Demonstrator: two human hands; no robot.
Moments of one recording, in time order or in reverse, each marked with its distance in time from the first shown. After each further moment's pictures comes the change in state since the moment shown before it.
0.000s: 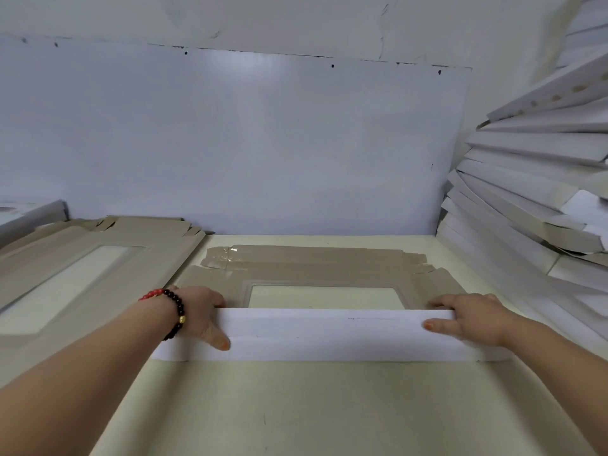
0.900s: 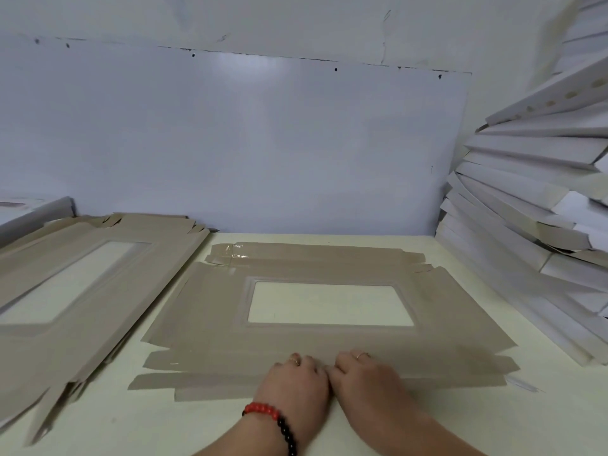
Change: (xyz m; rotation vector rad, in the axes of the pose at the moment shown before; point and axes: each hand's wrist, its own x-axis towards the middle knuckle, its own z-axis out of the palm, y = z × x) left_hand -0.071 0.151 0.102 0.280 0.253 0.371; right_hand -0.089 -0.184 0.073 -0.206 0.442 -0.511
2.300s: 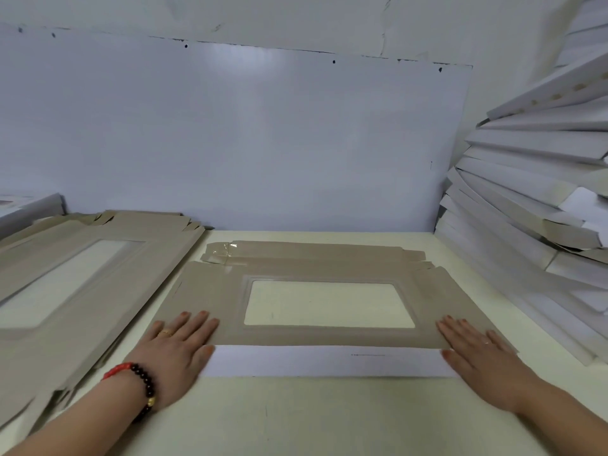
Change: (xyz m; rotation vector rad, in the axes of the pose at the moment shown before) left_hand -0.028 -0.179 0.056 -0.152 -0.036 -0.330; right_hand -0.070 0.181 0.030 0.105 -0.525 0.509
